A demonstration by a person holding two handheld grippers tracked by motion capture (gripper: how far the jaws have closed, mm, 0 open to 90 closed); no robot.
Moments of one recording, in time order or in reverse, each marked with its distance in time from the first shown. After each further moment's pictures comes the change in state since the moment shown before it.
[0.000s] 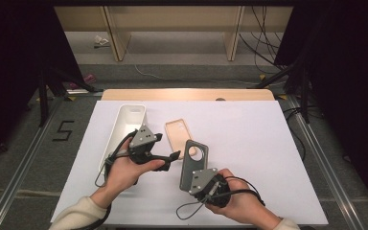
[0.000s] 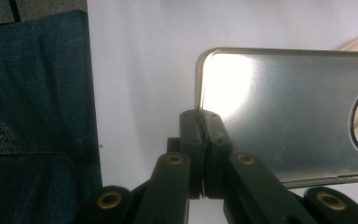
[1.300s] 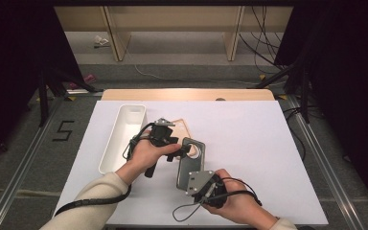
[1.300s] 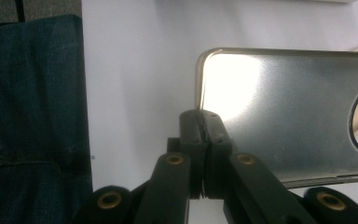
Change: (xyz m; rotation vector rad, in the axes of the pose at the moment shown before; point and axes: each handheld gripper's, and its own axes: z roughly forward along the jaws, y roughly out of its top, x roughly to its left) left arm 0.017 0.009 0.064 0.250 -0.047 -0.217; right arm 0.003 0.007 0.003 -0.023 -0.044 -0.043
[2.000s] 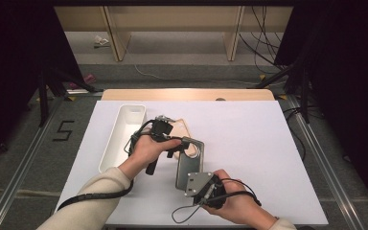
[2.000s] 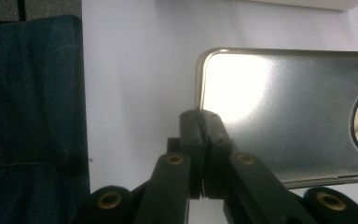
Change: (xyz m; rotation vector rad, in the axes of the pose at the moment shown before) left arm 0.005 0.008 0.003 0.035 -0.003 -0.061; right arm 0.002 0.002 0.001 -0.004 -0.012 -0.021
